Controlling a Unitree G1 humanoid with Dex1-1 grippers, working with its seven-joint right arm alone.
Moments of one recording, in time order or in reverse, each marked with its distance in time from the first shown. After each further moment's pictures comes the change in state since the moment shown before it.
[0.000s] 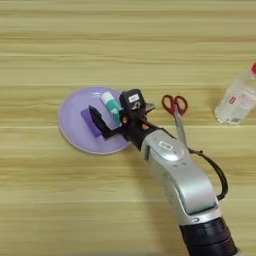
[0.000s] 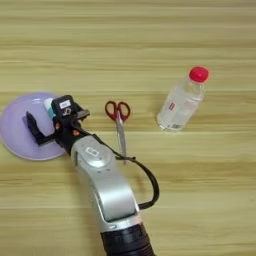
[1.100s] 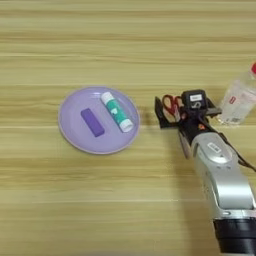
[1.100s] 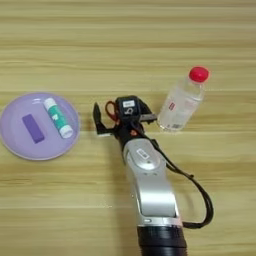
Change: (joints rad) arm 0.016 -0.121 -0.289 0.197 -0.084 -0.212 -0.120
